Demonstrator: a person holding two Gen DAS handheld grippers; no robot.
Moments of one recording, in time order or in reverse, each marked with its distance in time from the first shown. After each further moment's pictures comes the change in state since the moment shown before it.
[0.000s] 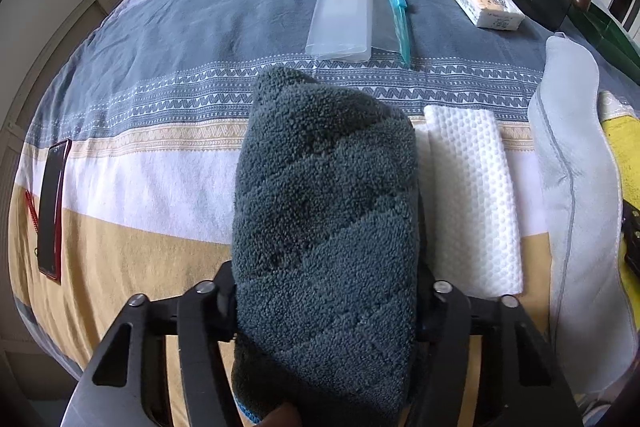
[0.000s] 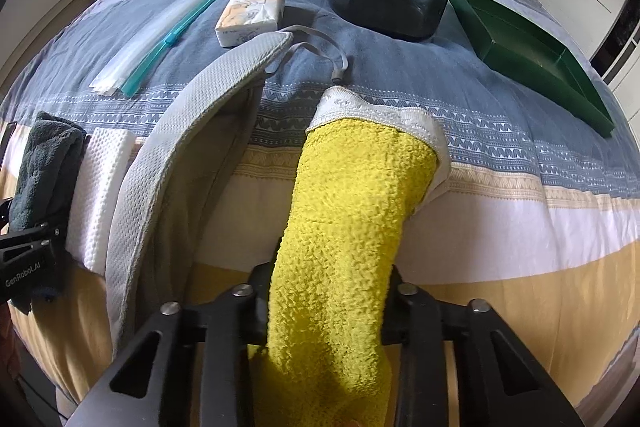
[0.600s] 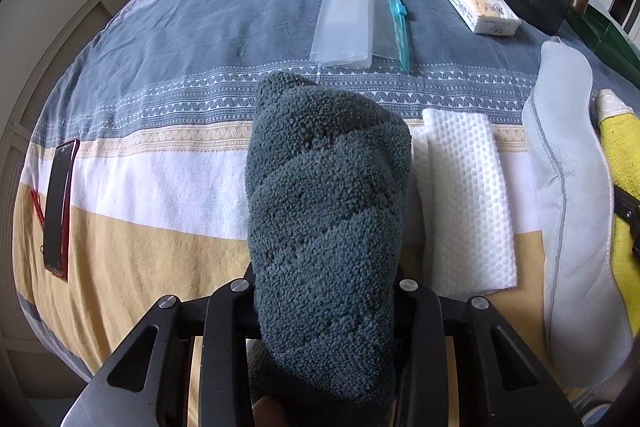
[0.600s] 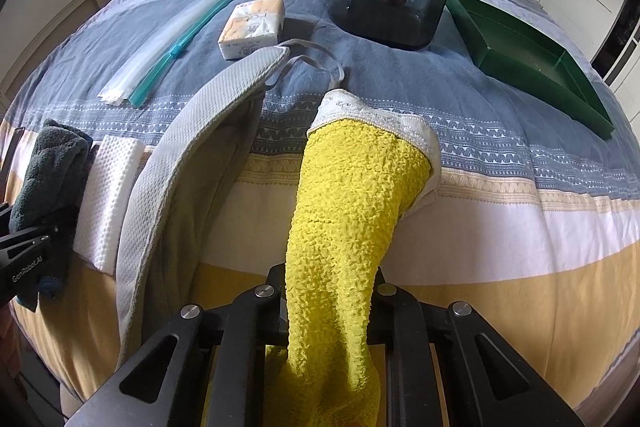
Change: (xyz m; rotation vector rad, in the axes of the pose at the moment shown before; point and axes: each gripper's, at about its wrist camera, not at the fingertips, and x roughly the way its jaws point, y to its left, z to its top) left arm -0.006 0.012 0.001 -0.006 -0.015 0.003; right arm -0.012 -0.008 0.000 0.011 -0.023 0.019
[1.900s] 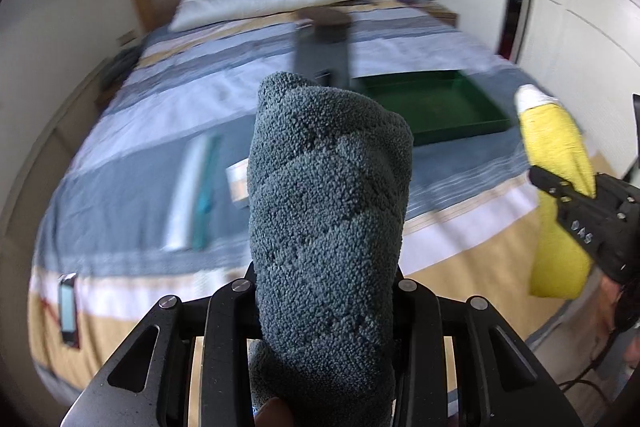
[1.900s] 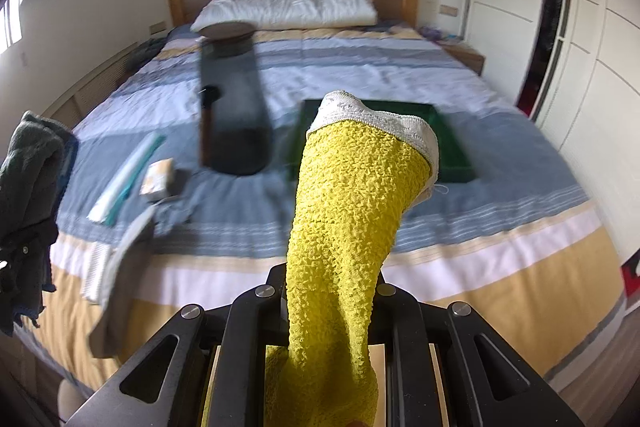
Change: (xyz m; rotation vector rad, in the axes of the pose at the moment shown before) left arm -0.211 -0.204 0.037 0.233 -0.337 -0.193; right arm -0.189 -0.190 -0.049 0.149 -0.327 -0.075
